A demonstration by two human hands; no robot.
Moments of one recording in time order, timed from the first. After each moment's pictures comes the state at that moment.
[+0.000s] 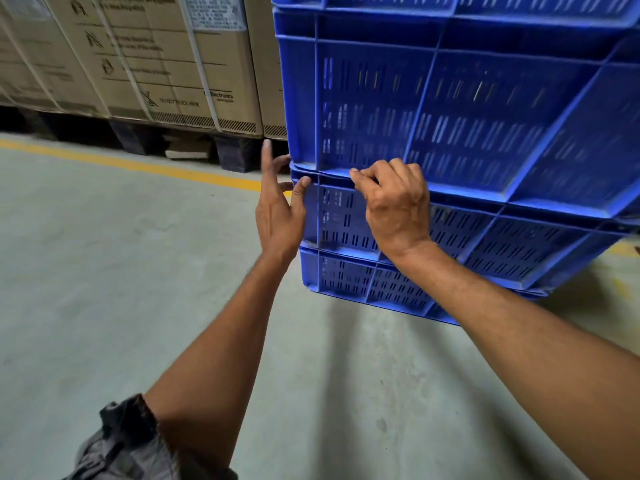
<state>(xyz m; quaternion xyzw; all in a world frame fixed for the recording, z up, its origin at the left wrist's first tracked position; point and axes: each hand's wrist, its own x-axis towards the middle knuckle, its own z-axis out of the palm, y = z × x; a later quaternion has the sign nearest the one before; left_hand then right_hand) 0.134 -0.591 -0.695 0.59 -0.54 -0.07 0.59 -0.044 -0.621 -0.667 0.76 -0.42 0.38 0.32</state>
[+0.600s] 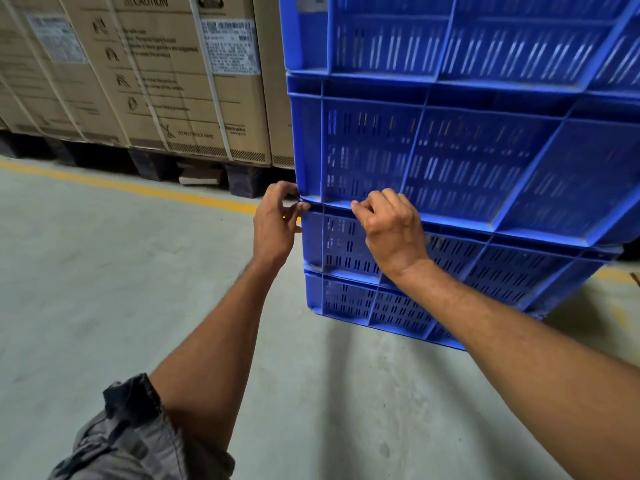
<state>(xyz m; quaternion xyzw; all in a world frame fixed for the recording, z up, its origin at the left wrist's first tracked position) 0.165 -0.597 -0.673 0.56 -0.59 -0.13 0.56 -0.041 -0.615 -0.655 0.80 -0.42 0.30 0.30</state>
